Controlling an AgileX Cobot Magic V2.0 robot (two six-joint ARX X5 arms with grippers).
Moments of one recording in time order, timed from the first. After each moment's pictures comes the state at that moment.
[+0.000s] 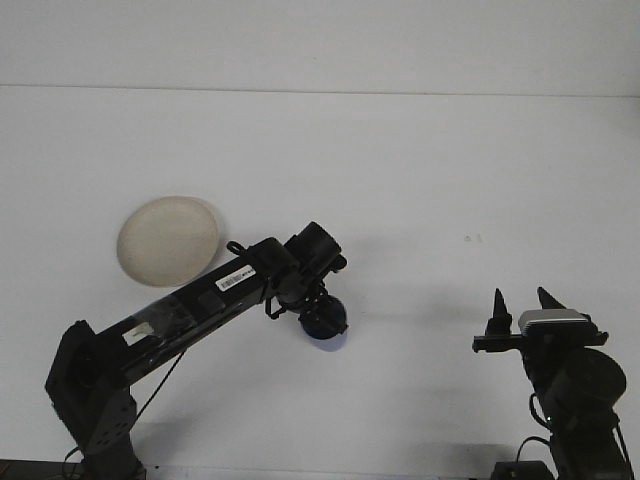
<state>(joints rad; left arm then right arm) -0.77 1.83 1.53 -0.84 0.11 -0.06 0.04 0.47 0.58 -0.37 -0.03 0.01</state>
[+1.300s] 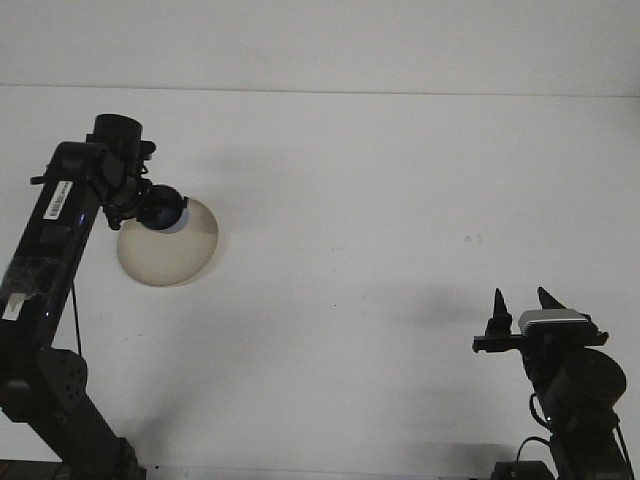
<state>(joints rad) 0.00 1.80 1.86 -1.12 -0.10 0.04 0.04 0.47 0.58 -0.37 -0.03 0.01</state>
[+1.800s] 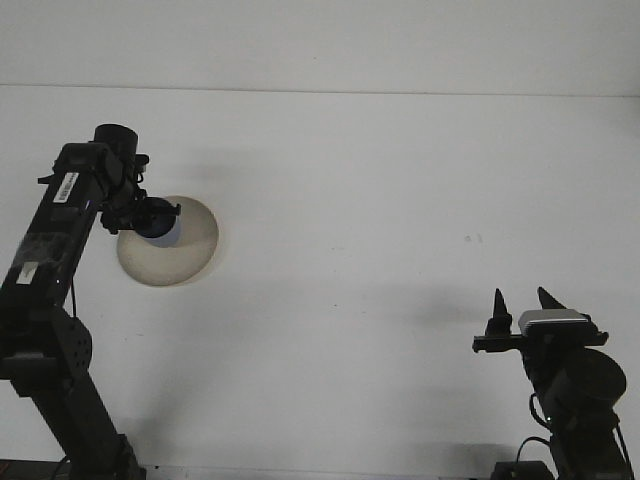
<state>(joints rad) 0.05 1.93 1.84 -1.12 -0.10 0.04 0.04 0.47 0.58 -0.37 -0.03 0.01</state>
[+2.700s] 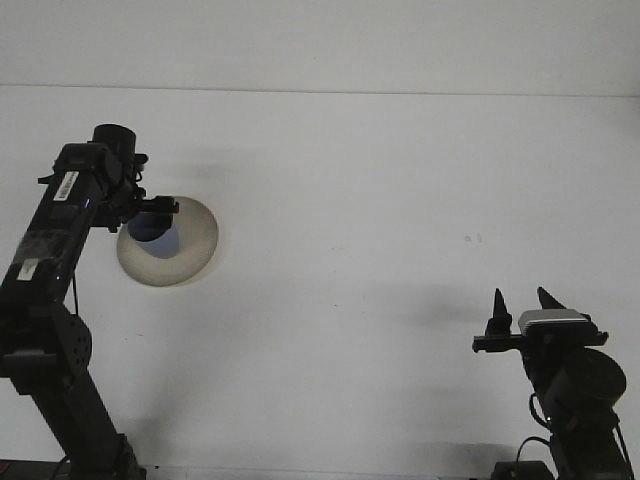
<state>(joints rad) 0.07 1.92 1.84 -1.08 -0.10 0.04 0.04 0.47 0.58 -0.37 -0.03 0.01</state>
